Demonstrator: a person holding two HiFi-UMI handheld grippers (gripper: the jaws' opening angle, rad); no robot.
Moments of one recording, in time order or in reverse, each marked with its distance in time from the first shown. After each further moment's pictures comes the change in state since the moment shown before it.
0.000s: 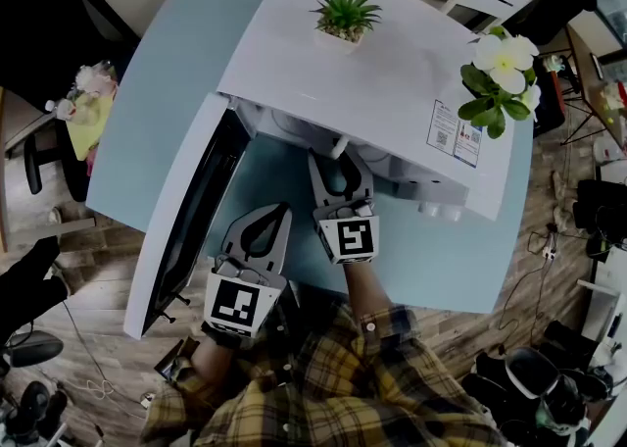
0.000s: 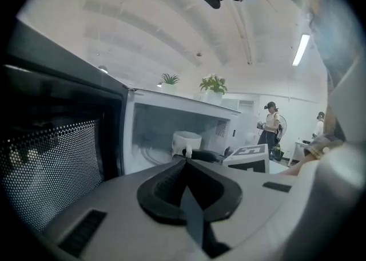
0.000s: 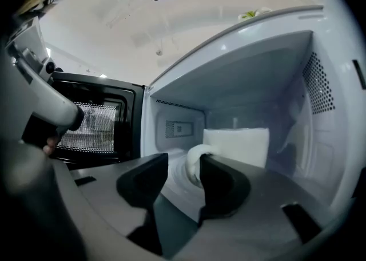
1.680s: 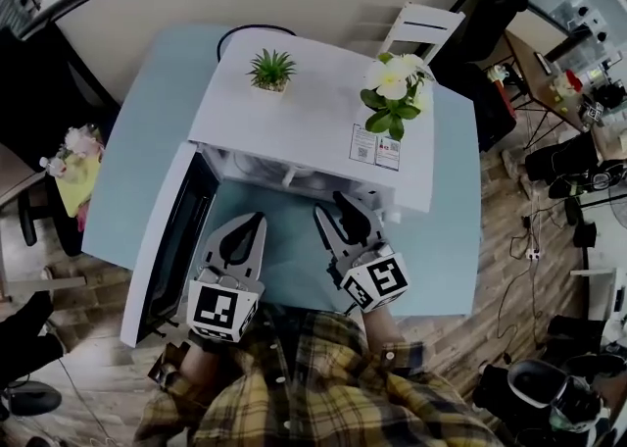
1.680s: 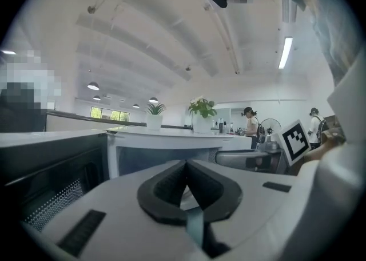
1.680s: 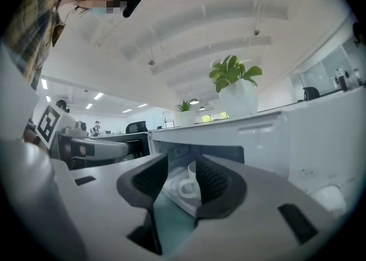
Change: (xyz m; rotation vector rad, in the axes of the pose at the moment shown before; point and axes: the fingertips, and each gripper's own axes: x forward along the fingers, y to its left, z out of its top) left arm -0.001 -0.025 0.073 0.101 -0.150 -0.046; right arm -0.103 -0.045 0.094 0.150 0.005 0.058
